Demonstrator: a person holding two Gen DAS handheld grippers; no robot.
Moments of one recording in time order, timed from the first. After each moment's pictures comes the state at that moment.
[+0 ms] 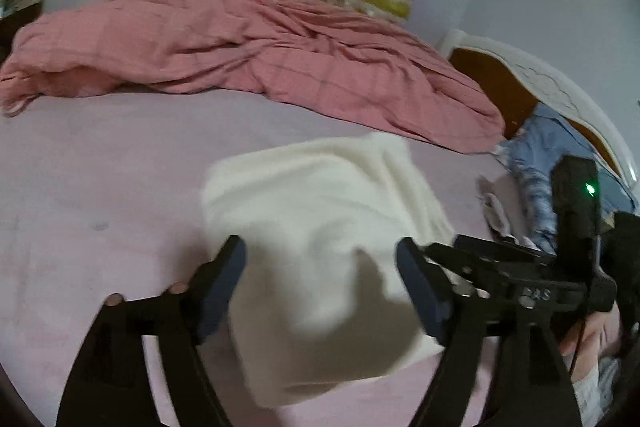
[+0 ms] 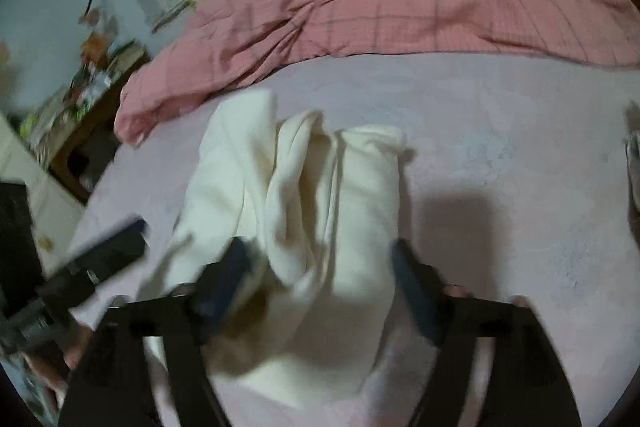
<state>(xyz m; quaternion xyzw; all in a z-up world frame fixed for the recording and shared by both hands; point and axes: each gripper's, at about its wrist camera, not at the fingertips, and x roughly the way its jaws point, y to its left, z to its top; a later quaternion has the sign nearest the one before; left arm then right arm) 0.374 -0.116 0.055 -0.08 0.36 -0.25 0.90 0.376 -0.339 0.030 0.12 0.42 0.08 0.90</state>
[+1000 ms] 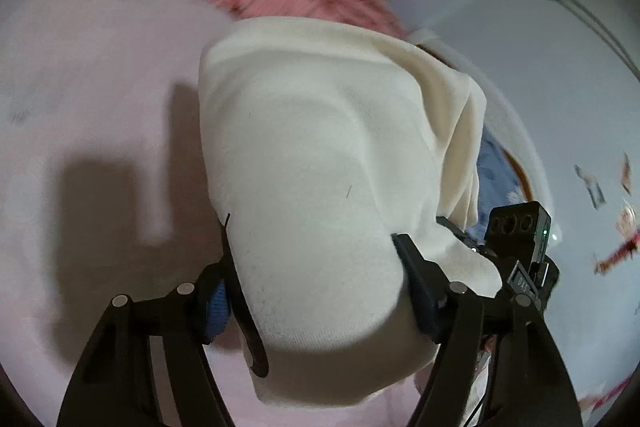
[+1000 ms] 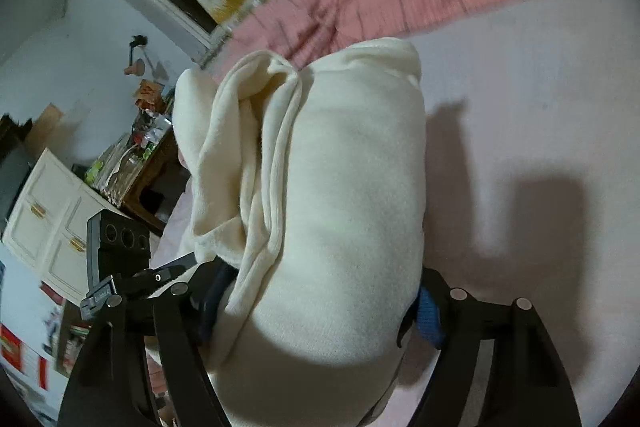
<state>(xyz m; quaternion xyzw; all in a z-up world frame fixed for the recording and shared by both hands) 0.386 -0.081 0.017 -0.23 0.43 -0.39 0.78 0.353 -0.361 0.013 0.26 0.35 0.18 0.88</state>
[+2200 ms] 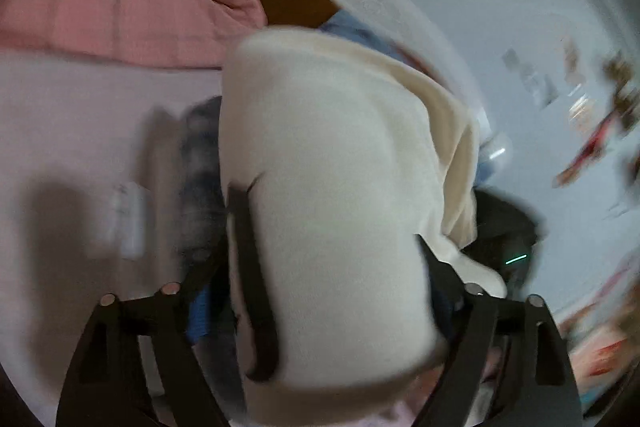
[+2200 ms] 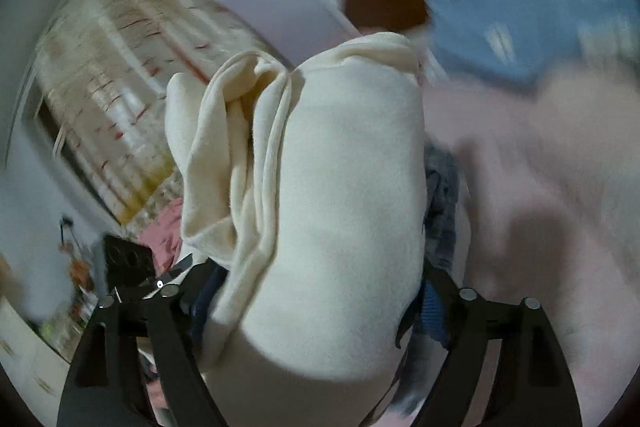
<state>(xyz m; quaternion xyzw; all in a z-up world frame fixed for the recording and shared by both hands) 0.391 -0.576 0.016 -0.18 0.41 -0.64 0.62 0.172 -0.827 0.011 0.41 0.14 -0.06 0.90</state>
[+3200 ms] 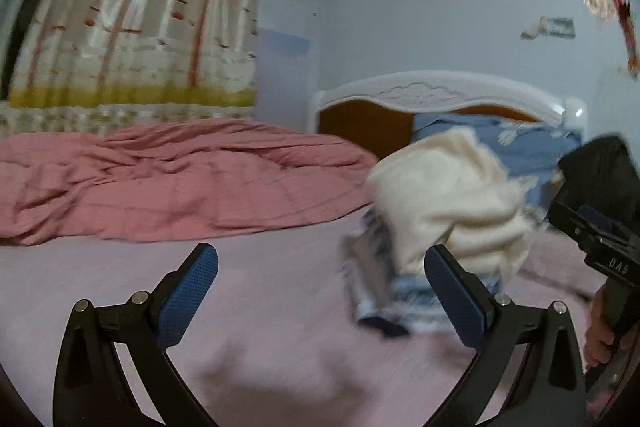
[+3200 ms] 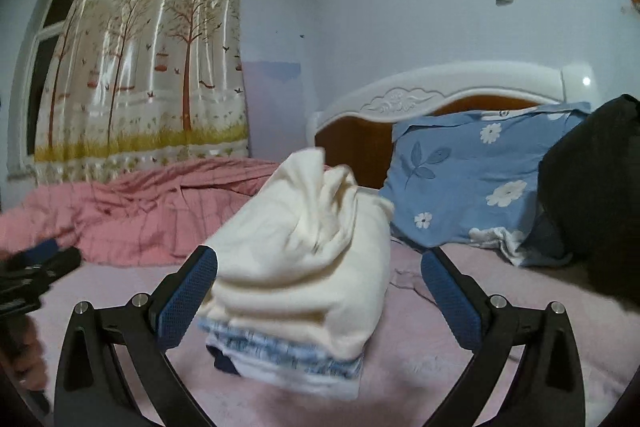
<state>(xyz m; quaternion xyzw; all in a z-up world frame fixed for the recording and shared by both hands) 0.252 -0.380 0.081 0.01 0.10 -0.38 0.92 0.080 -0.577 0.114 0.04 0.05 -0.32 0.95</state>
